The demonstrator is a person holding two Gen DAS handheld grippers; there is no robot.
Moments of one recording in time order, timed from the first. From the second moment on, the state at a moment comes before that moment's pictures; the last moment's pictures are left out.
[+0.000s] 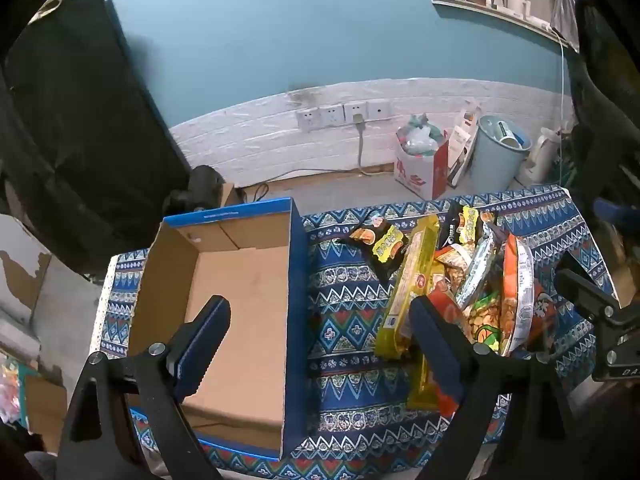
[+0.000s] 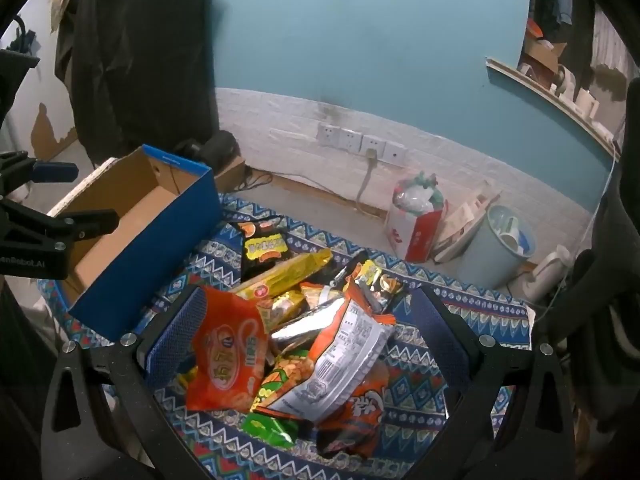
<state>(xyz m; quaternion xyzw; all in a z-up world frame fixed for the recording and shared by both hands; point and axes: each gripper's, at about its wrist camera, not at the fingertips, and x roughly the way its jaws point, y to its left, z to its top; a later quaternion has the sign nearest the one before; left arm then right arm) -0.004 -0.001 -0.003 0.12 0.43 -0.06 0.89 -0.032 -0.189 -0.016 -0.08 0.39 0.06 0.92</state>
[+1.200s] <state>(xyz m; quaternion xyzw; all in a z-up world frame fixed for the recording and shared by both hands) -0.001 -0.002 -0.003 0.12 0.44 -0.06 0.89 -0.030 -0.188 -0.020 -0.08 0.40 0.06 0.91</state>
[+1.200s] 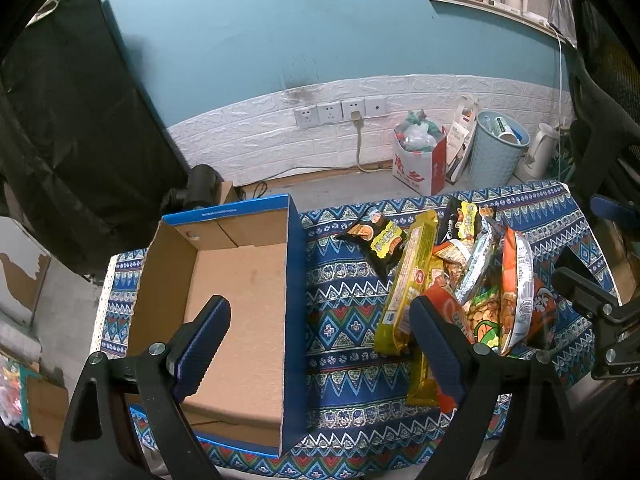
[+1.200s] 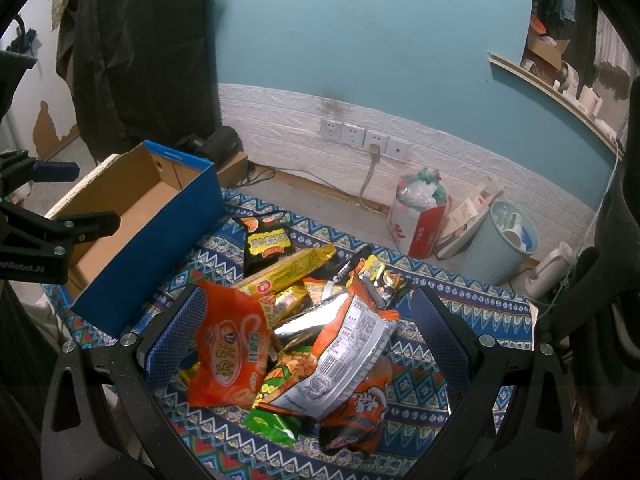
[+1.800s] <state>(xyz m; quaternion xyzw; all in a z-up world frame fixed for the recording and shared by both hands) -0.002 -0.003 -0.005 0.12 0.44 -0.06 0.89 -0.031 -0.187 -0.021 -0.08 0.40 0.06 0.91</state>
